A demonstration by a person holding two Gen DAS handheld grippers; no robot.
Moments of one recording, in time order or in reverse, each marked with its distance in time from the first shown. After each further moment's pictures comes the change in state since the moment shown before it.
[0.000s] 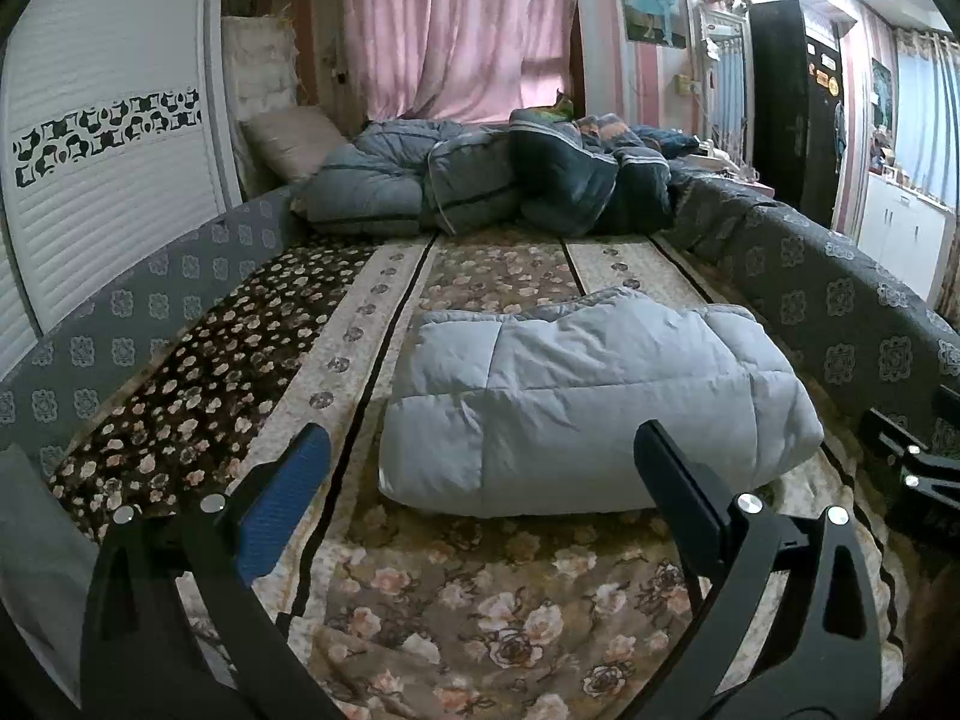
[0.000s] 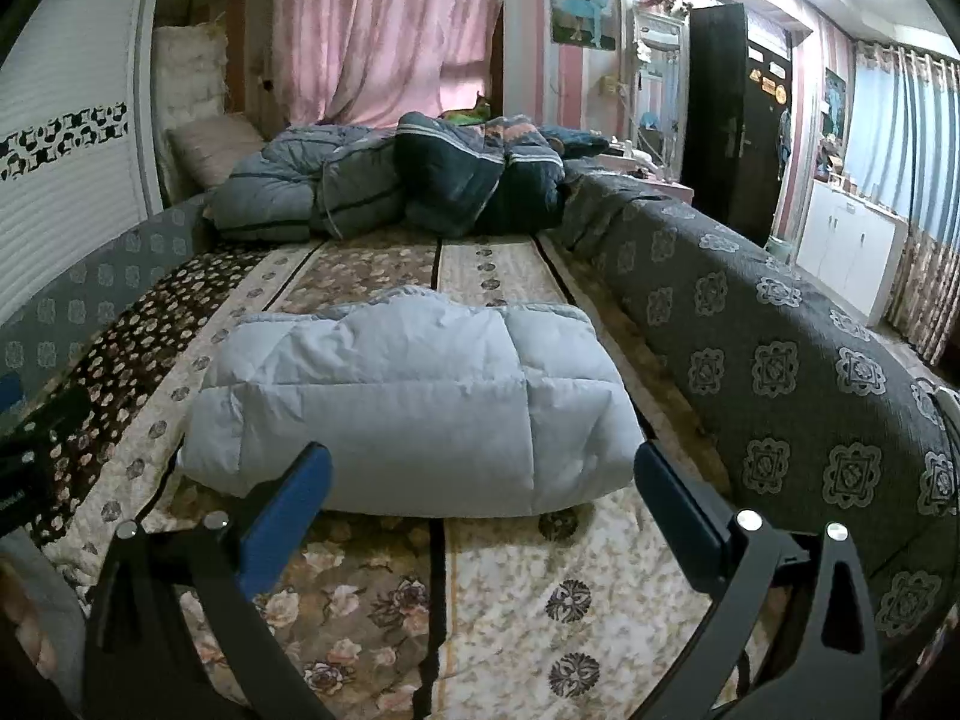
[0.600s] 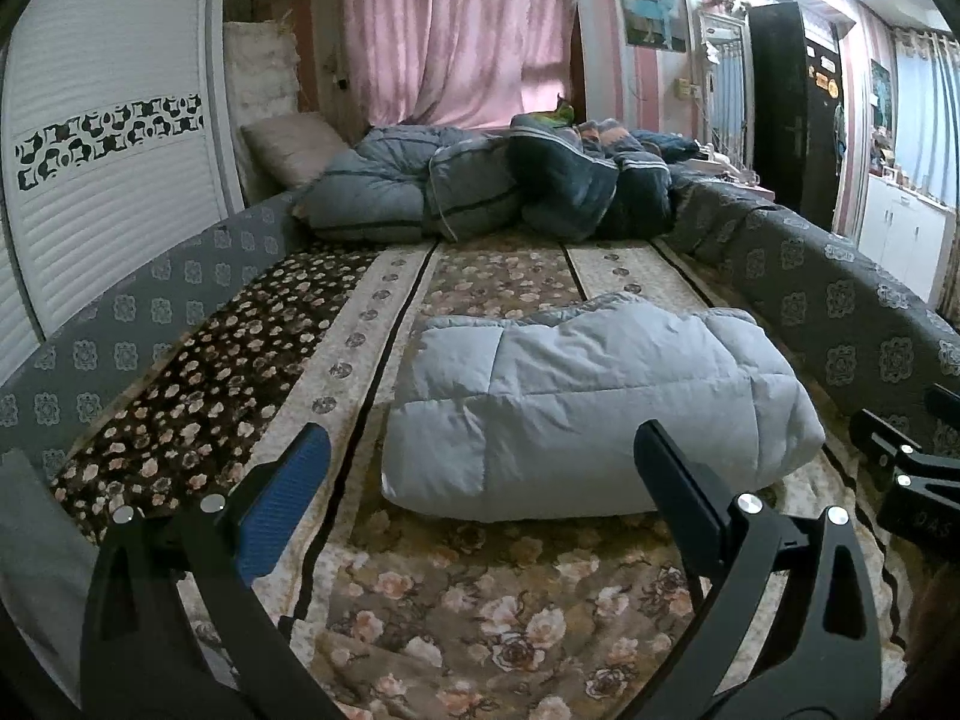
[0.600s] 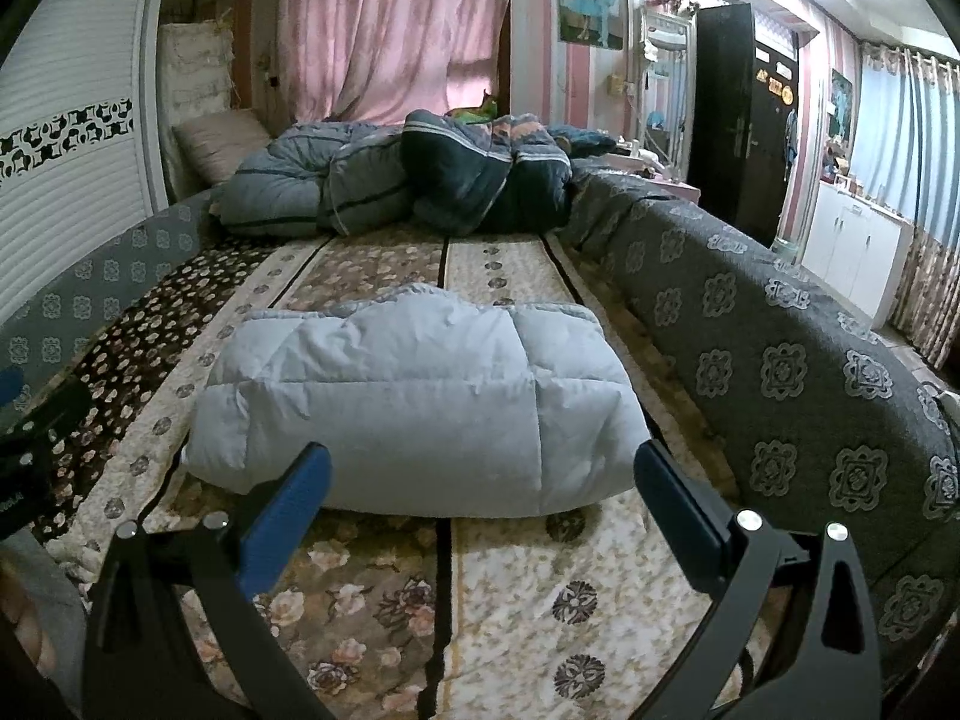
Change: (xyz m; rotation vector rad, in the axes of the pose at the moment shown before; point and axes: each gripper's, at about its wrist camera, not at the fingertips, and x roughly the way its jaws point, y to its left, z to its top) left arm -0.001 0.002 0.001 0.008 -0.016 0.006; right arm 0.003 0.002 -0.001 -0.008 -0.001 0.002
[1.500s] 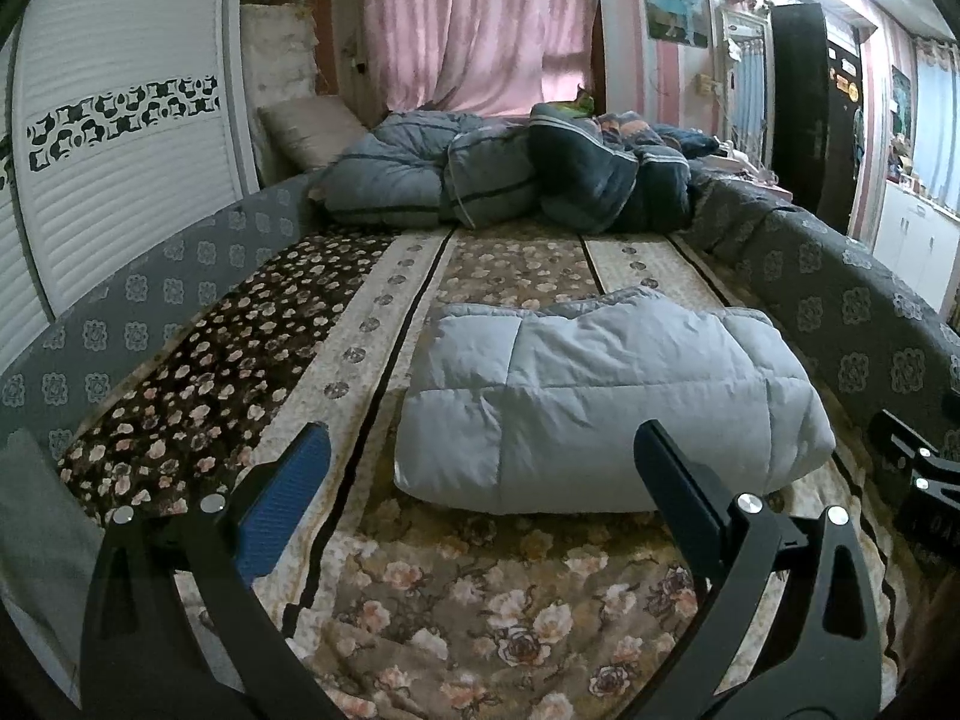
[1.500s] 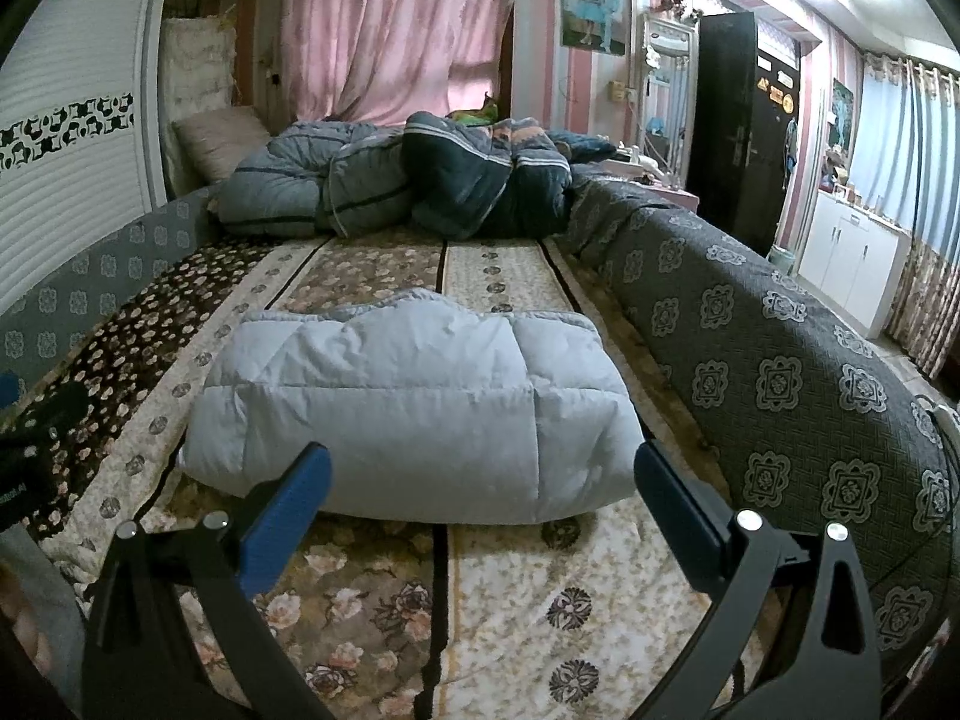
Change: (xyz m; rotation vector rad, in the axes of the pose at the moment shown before) left arm 0.006 0.007 0.001 -0.033 0.036 0.026; right arm -0.001 -0.004 0.006 -0.013 -0.005 0.000
